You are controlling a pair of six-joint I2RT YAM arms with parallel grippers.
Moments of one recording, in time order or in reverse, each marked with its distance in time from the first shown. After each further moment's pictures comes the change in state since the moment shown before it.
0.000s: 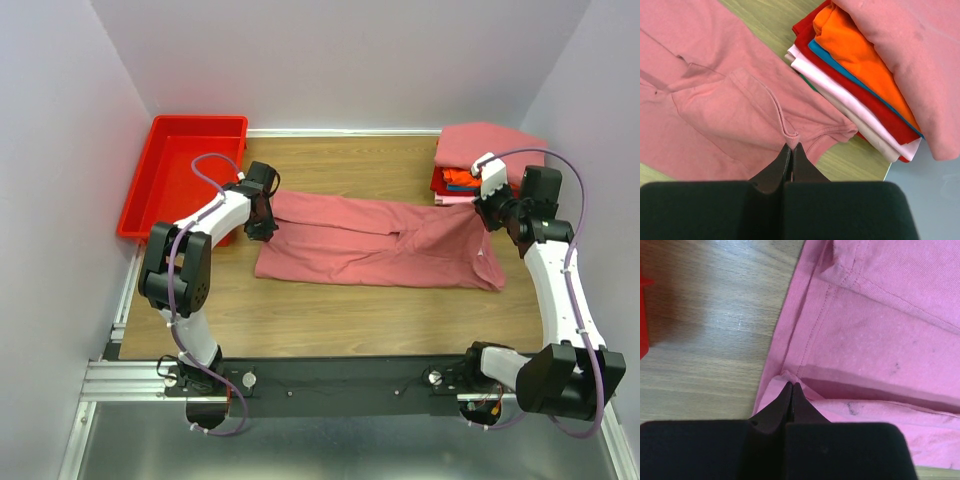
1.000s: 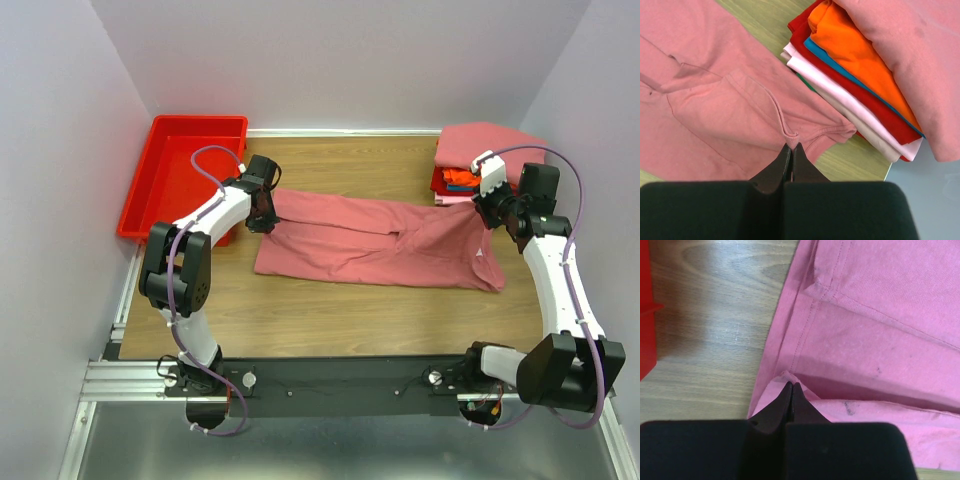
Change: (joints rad) left arm 0.000 0.002 0.051 0.006 -0.015 0.011; right arm 0.000 0.039 0.010 0.016 0.017 0.010
